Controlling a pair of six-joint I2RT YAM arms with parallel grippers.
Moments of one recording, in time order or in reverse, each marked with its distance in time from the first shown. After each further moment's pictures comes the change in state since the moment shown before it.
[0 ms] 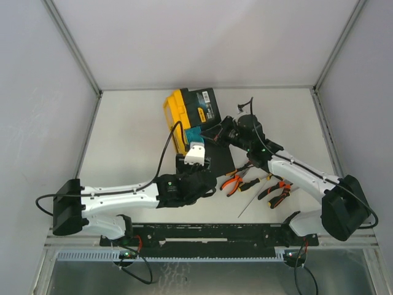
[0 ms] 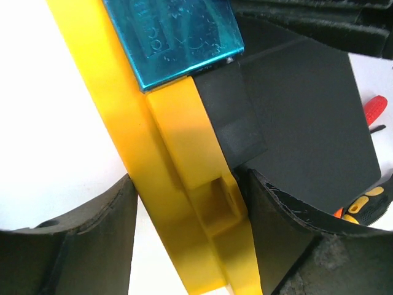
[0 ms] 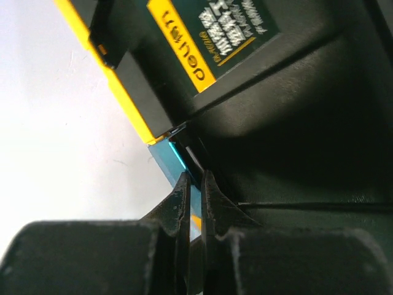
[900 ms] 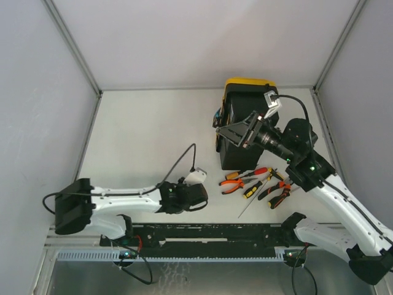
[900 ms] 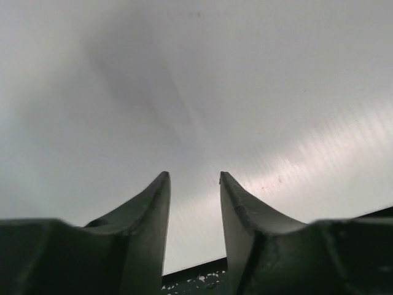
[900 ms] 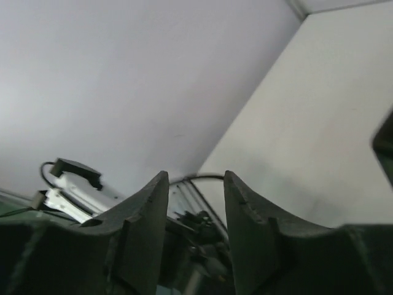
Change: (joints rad) left arm 0.010 0.033 -0.171 -0.227 0.483 0.085; right arm -0.021 -0.420 0.121 -0.213 -0.132 -0.338
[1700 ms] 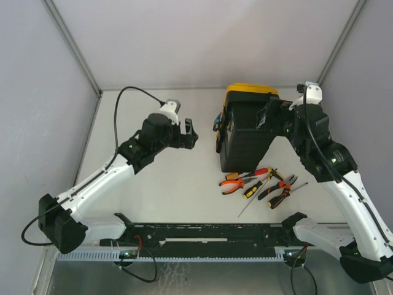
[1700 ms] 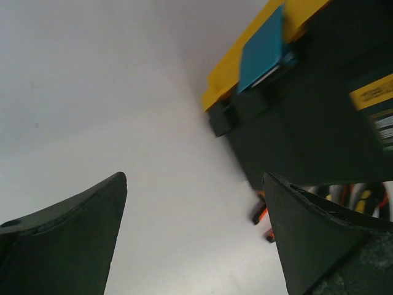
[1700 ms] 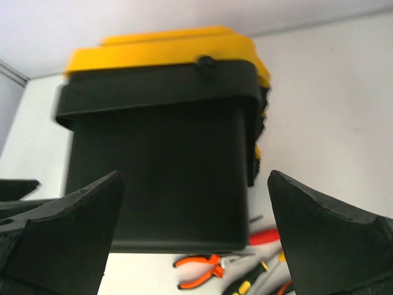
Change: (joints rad) left arm 0.611 -0.189 0.270 0.314 0.423 0.253; right arm -0.113 0.017 0.291 -0.618 0.727 -0.473
